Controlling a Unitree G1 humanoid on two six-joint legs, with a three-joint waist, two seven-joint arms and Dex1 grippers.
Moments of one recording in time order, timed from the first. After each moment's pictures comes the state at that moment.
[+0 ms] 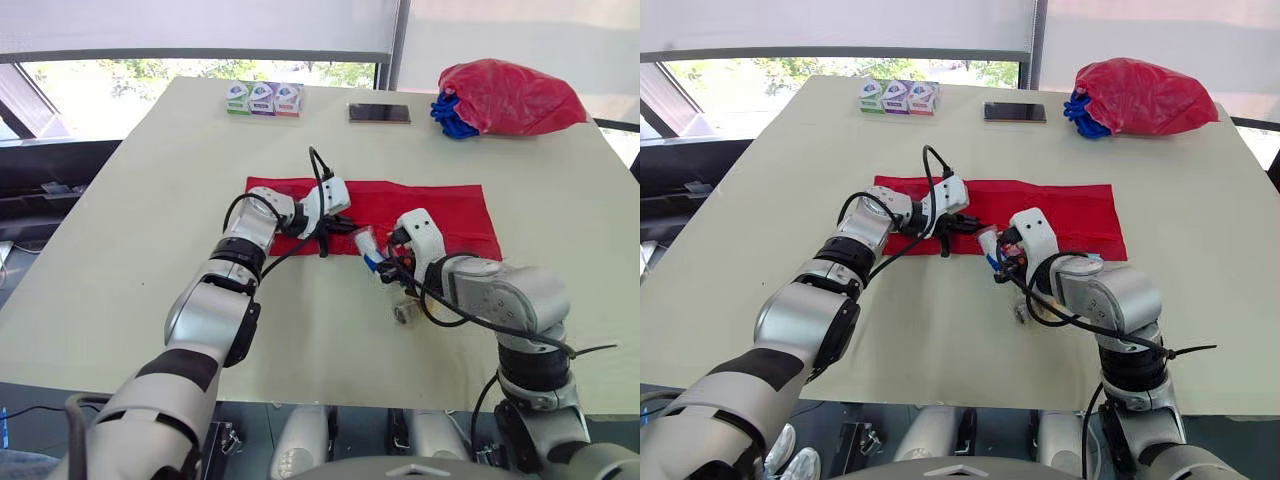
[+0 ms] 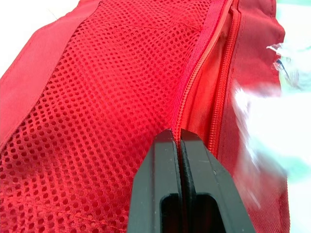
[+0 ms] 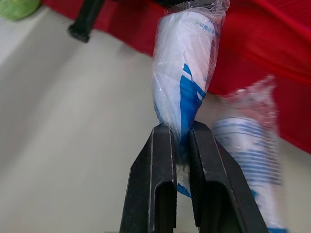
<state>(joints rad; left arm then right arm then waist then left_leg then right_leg) -1.08 0.33 -0.20 1.13 0.12 -0.14 -1.16 -0.52 -0.12 0.07 -0.44 0.37 1.50 0.25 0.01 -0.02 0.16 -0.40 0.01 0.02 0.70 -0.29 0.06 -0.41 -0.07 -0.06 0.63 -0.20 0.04</state>
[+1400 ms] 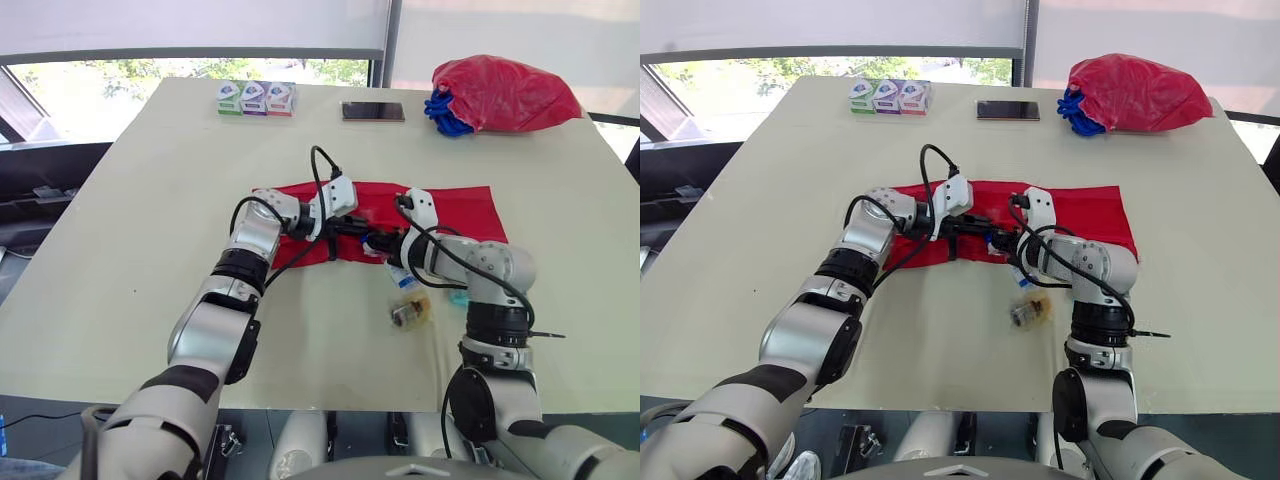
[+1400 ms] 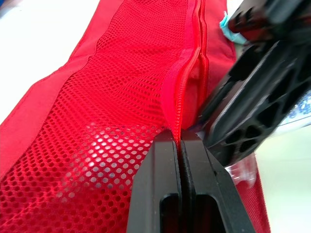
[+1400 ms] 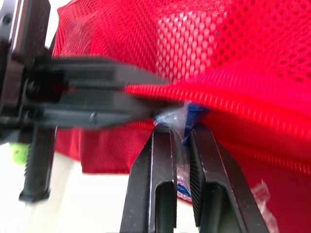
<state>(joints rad) -0.96 0.30 -0.17 0.84 0.05 -0.07 -1.26 -0.68 0.14 -0.25 -0.03 0.40 1.35 0.12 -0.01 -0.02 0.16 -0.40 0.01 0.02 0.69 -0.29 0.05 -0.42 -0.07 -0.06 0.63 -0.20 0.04</state>
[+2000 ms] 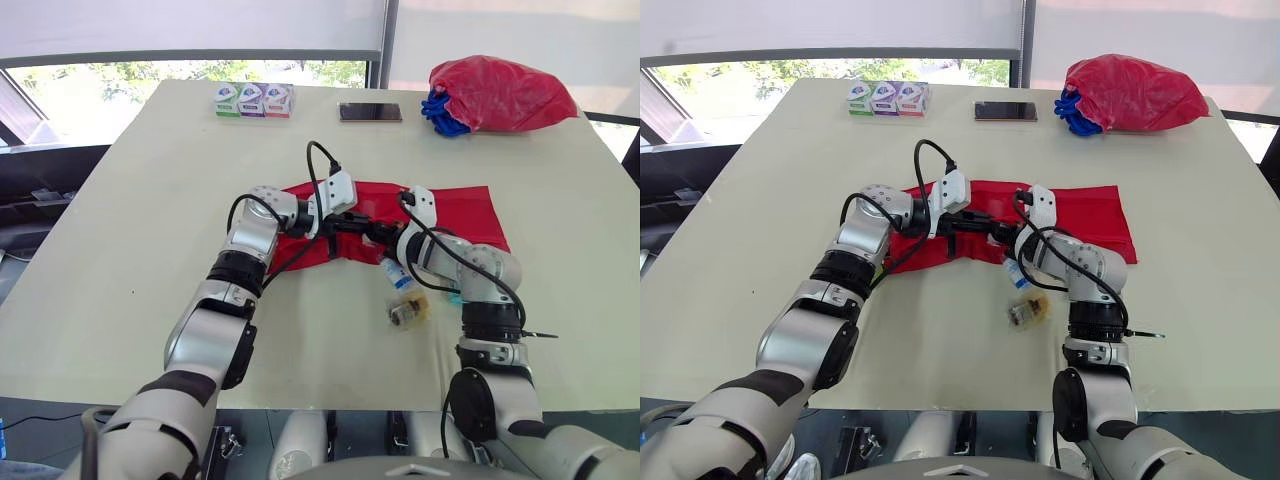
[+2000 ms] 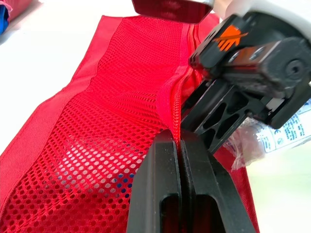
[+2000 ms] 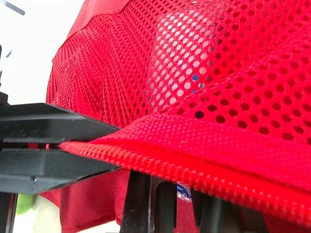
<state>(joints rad) -0.93 0.31 -0.17 0.74 0.03 -0.03 -1.27 -0.68 0.14 -0.27 0.10 0.50 1.17 0.05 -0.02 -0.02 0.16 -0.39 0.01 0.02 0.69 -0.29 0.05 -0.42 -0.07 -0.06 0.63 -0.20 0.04</state>
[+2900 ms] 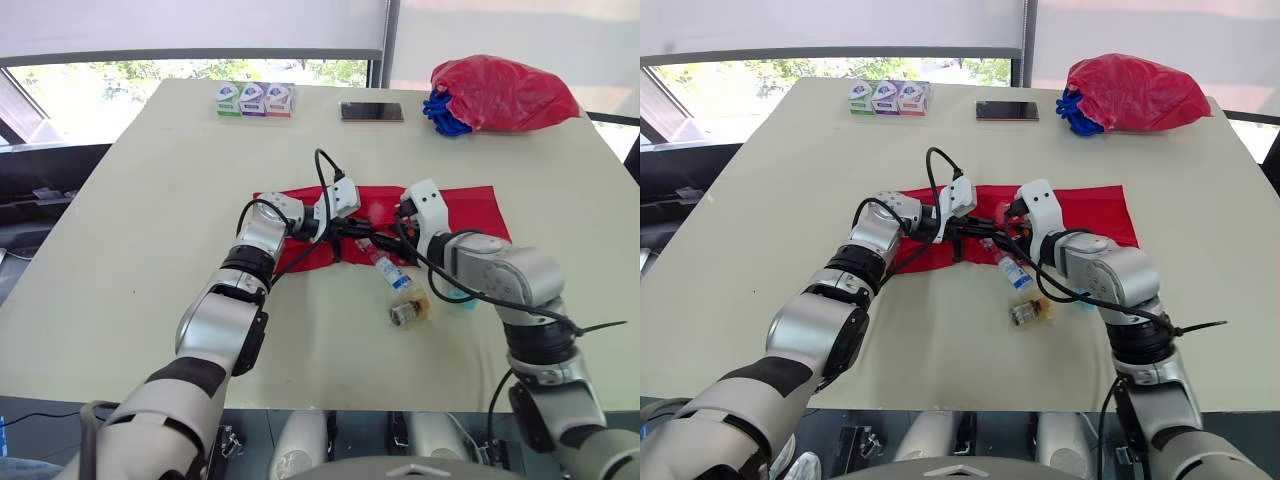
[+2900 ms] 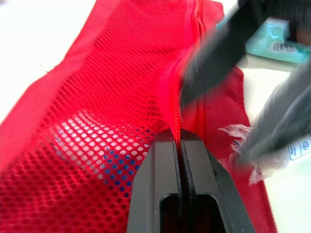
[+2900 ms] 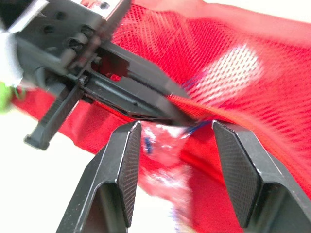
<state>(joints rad) -1.03 0.27 -0.15 1.05 0.03 -0.14 -1.27 -0.59 -0.30 0.17 -0.30 0.42 1.15 0.31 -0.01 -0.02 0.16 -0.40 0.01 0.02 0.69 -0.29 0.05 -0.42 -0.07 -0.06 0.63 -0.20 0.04</state>
